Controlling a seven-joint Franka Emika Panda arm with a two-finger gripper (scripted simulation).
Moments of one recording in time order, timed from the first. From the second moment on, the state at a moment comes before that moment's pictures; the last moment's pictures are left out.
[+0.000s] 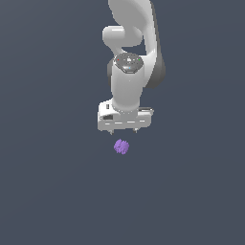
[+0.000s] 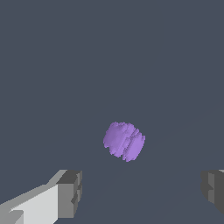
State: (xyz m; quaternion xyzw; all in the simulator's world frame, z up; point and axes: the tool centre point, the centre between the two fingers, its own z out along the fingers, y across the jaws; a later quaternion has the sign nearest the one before) arm 0.011 0.004 0.181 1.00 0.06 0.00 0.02
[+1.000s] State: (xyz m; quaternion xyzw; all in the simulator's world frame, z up) arm 0.010 -0.002 0.141 0.96 0.29 0.00 0.02
